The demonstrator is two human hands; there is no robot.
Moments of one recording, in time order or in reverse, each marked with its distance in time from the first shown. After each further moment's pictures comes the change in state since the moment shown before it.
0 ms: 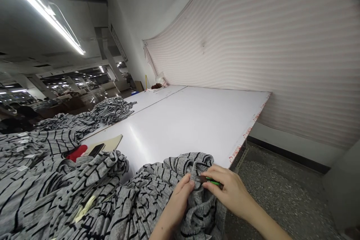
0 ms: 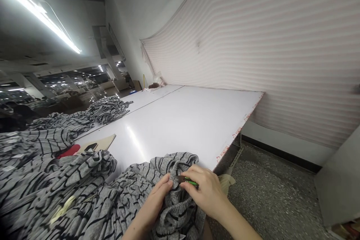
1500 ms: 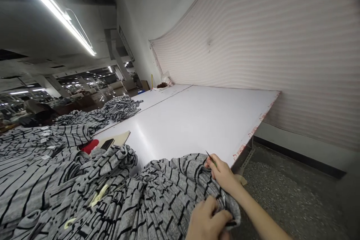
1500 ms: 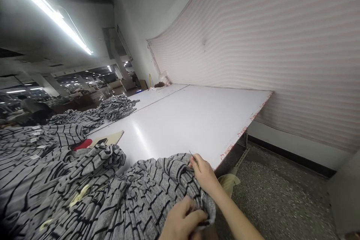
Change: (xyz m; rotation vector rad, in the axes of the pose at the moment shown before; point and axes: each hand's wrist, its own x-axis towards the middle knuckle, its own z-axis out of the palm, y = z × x) left_hand -0.027 -0.082 0.048 1.065 -0.111 0.952; right_hand 0.030 0.045 0.040 0.382 0.150 0.168
